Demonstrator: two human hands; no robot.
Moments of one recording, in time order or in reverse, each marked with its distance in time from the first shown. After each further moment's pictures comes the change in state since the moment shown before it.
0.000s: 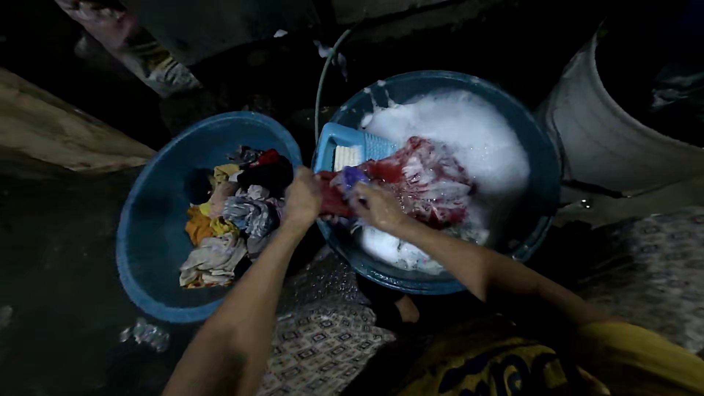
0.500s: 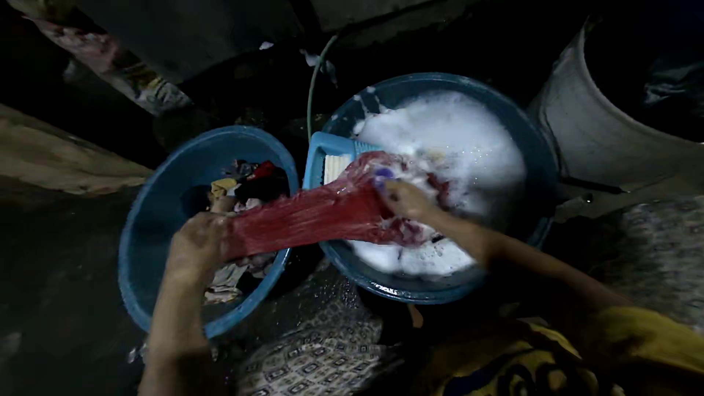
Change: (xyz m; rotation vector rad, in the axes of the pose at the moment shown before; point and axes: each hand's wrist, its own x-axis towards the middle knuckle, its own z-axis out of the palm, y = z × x) left_hand -0.012 -0.111 -0.100 -0.079 0.167 0.007; right_hand 0.009 0.064 -0.037 -0.082 -0.087 0.126
